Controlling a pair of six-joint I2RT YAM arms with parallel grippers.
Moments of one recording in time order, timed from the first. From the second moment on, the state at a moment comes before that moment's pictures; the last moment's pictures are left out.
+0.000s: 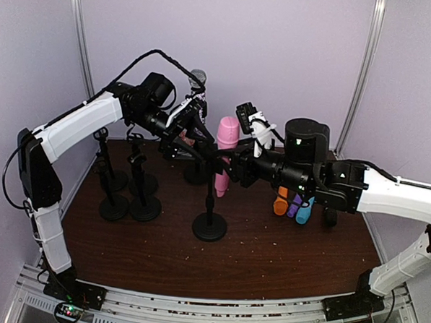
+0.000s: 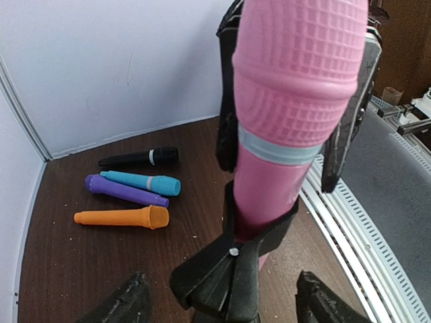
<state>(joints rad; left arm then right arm) -0.59 1.88 1.95 -1.00 1.11 0.95 1.09 1.37 1.21 0.01 0.17 0.13</state>
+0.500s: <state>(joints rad) -0.61 1.90 1.99 -1.03 1.10 1.01 1.07 1.37 1.21 0.01 0.17 0.11</state>
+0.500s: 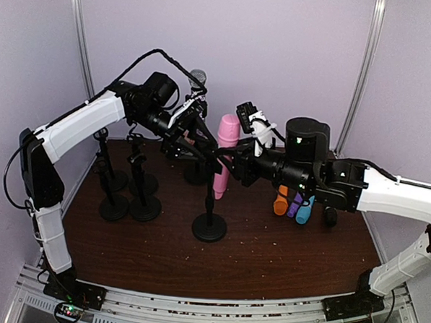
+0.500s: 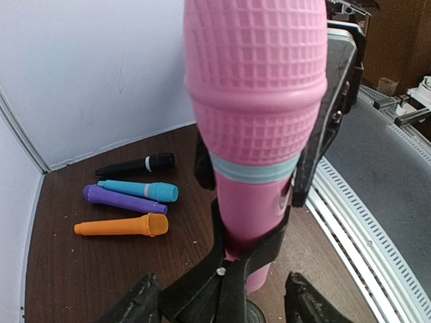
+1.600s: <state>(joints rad) -0.62 1.94 2.08 -1.18 1.06 1.13 0.99 1.17 1.22 -0.11 0.17 0.06</state>
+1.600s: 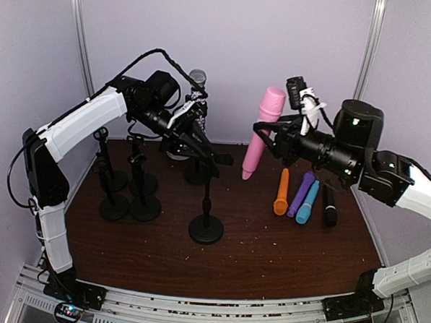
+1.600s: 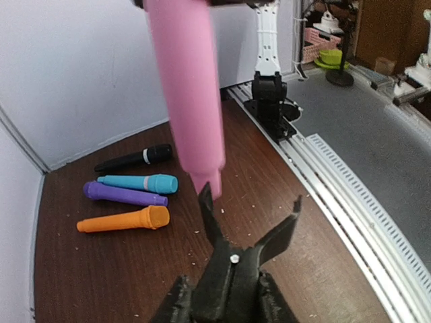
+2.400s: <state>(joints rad) -0.62 1.59 1.88 -1.17 0.83 0.84 0.43 1.45 1.21 -0.55 0.28 0.44</state>
